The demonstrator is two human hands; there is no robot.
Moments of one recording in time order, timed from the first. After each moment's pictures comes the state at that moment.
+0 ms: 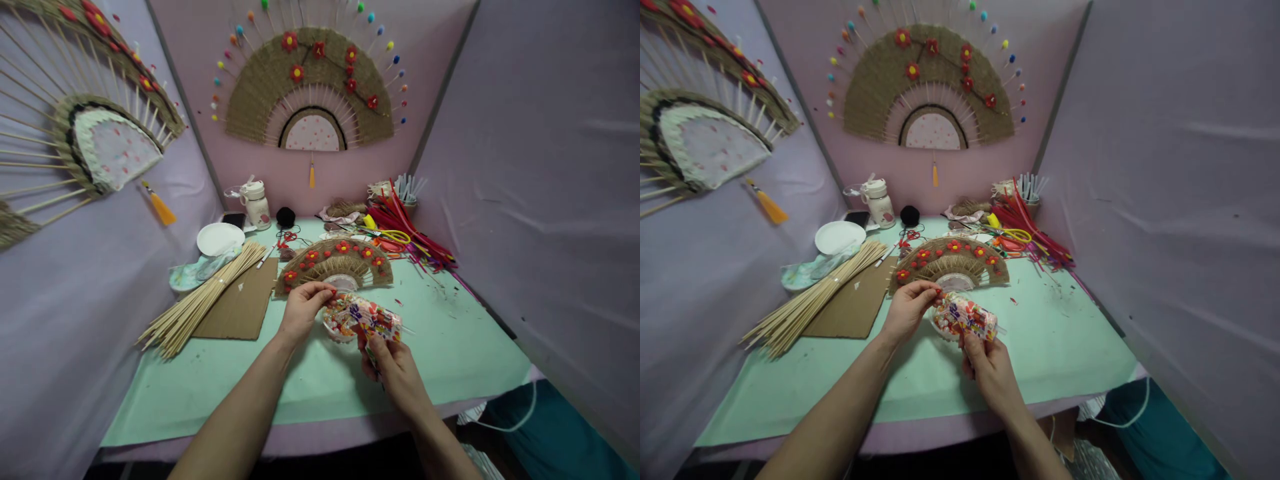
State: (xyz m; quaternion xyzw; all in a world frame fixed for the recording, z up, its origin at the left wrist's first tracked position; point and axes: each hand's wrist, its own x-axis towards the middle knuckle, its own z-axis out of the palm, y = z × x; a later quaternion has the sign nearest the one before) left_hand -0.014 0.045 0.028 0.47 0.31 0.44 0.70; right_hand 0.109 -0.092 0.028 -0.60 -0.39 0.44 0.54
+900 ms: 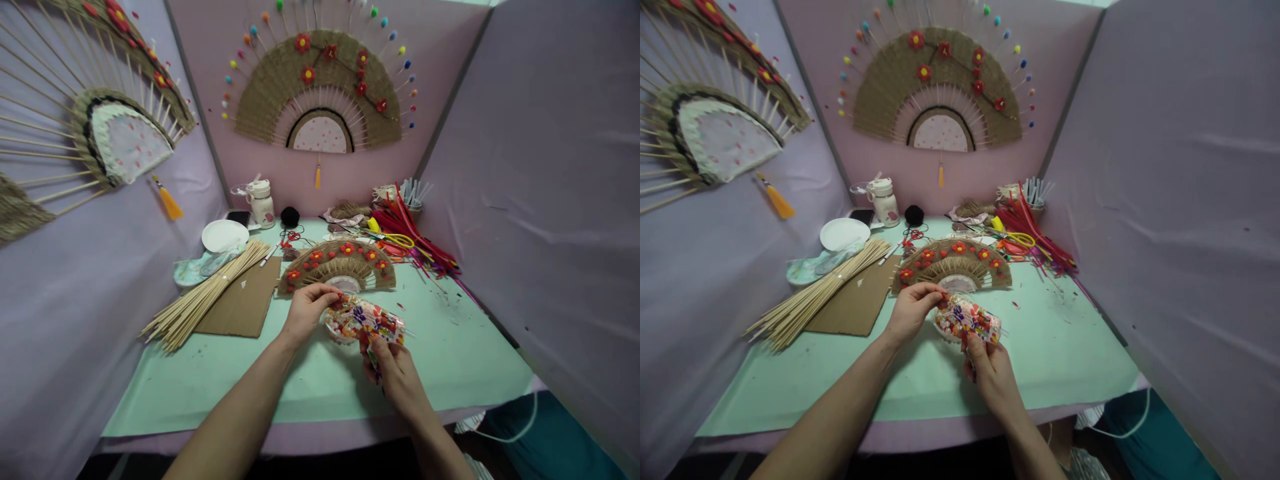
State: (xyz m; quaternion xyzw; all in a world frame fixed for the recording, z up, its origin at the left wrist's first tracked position) left_hand -0.013 0.042 0.030 0.50 0.32 0.44 0.67; right_hand 0.108 -0.090 0.023 -0.60 -0.37 0.45 0.55
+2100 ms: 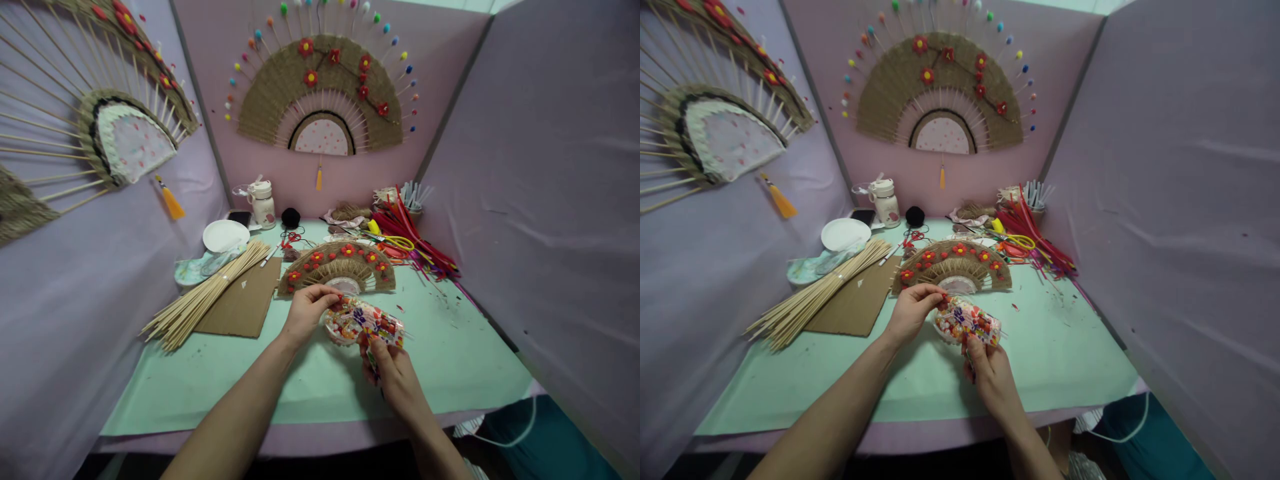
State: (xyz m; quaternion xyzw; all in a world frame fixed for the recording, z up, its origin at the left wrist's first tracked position) left_hand -0.013 0.039 0.037 0.50 0.32 0.45 0.67; right_hand 0.109 -0.090 0.022 -0.60 -0.38 0.44 0.54
